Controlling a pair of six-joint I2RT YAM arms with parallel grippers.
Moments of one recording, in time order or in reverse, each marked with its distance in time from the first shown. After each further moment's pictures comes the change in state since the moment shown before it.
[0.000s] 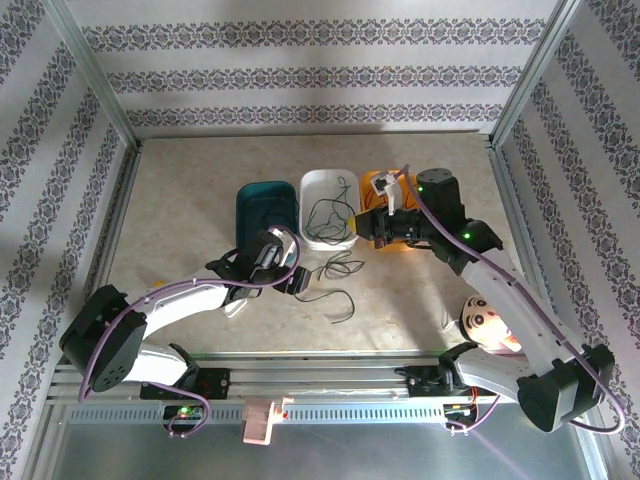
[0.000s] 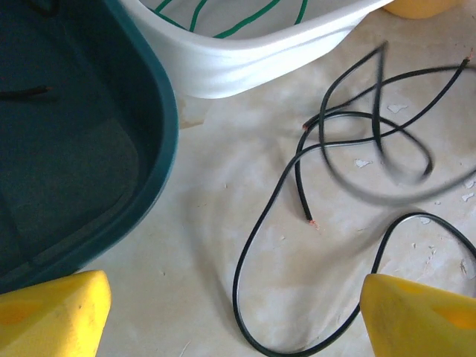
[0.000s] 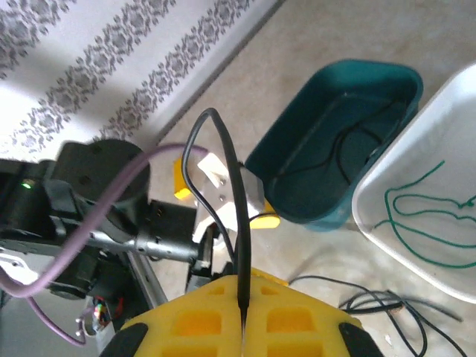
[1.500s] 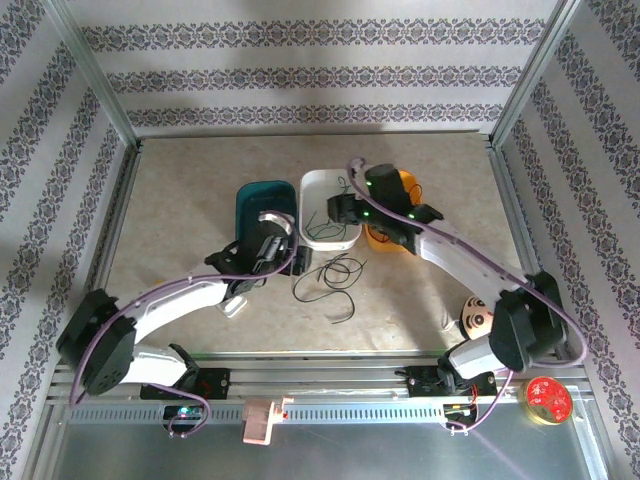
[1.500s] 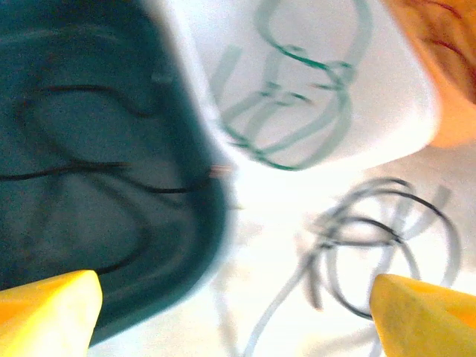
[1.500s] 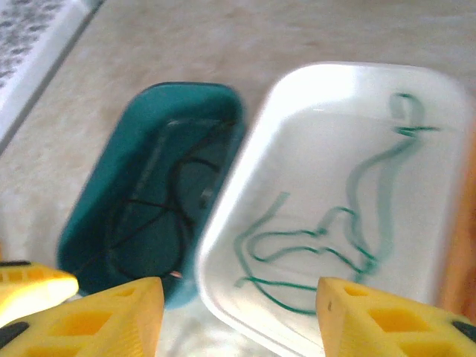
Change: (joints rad) left arm -0.038 0.006 0.129 -0.044 -0.163 -0.127; right arm 0.106 0.311 0.000 0.215 0.569 0.116
